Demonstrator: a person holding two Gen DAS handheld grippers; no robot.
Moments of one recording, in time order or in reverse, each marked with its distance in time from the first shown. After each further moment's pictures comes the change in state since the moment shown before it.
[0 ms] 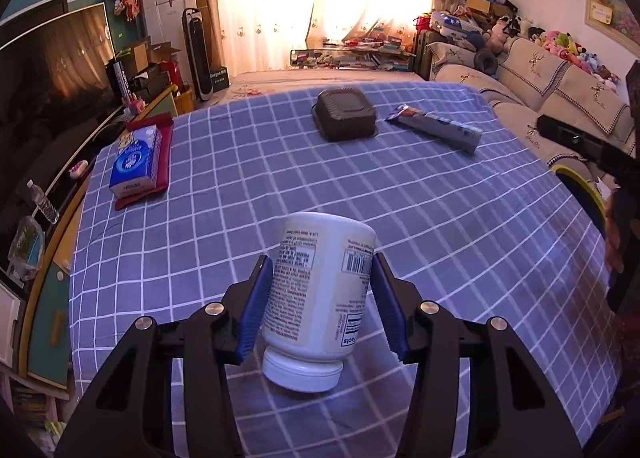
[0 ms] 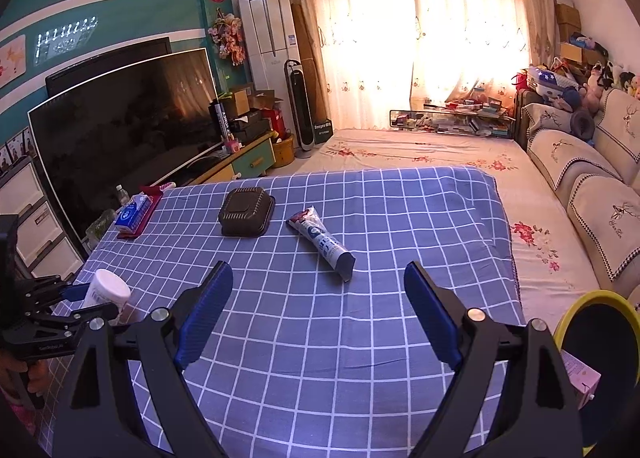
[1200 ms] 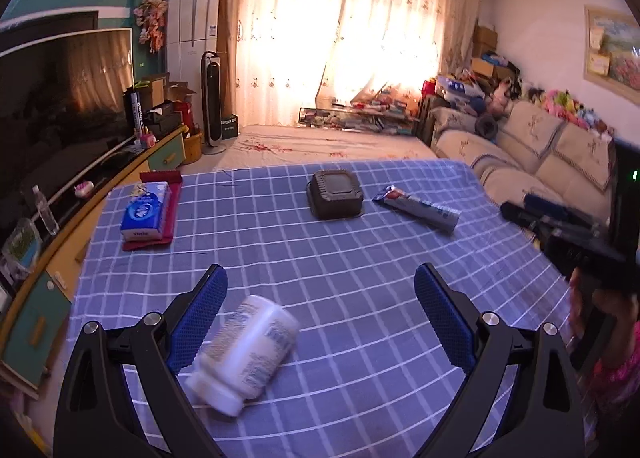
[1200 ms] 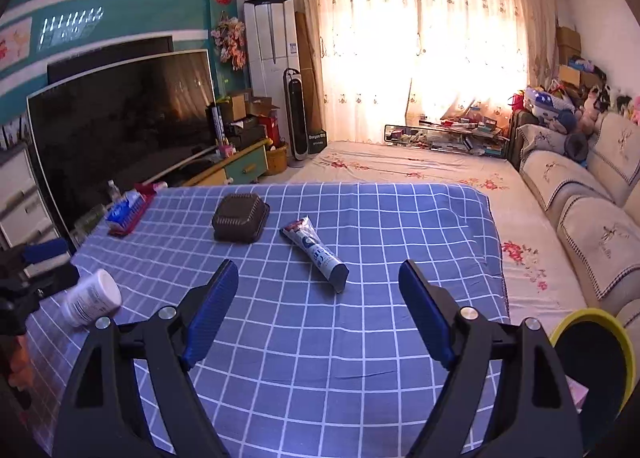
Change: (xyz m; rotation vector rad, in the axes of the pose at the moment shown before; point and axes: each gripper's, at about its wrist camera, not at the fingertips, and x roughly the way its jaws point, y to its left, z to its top) left arm -0.035 -0.003 0.017 -0.072 -0.206 0.014; right arm -0.004 0.003 0.000 -0.046 -0.044 -0.030
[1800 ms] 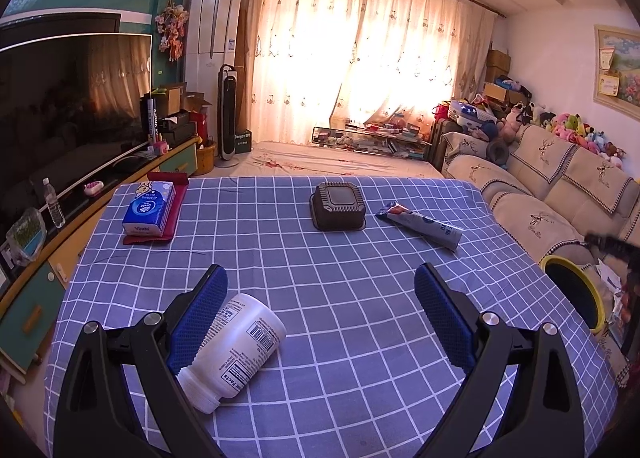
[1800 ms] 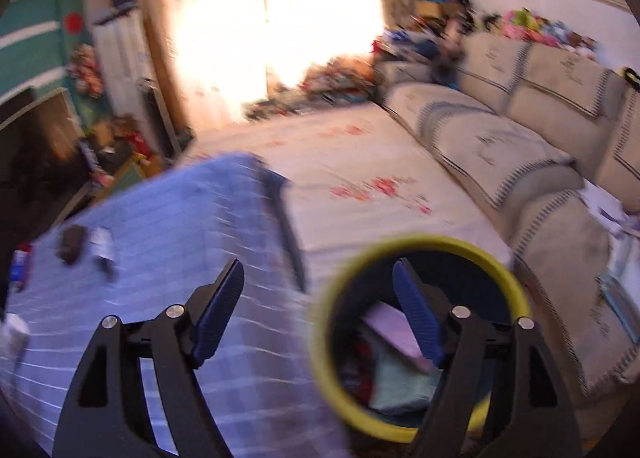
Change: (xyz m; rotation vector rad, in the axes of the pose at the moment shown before) left arm -0.002 -0.018 -0.014 -0.077 -0.099 0.031; right arm -0.068 -0.165 -0.025 0.289 0.047 -0.334
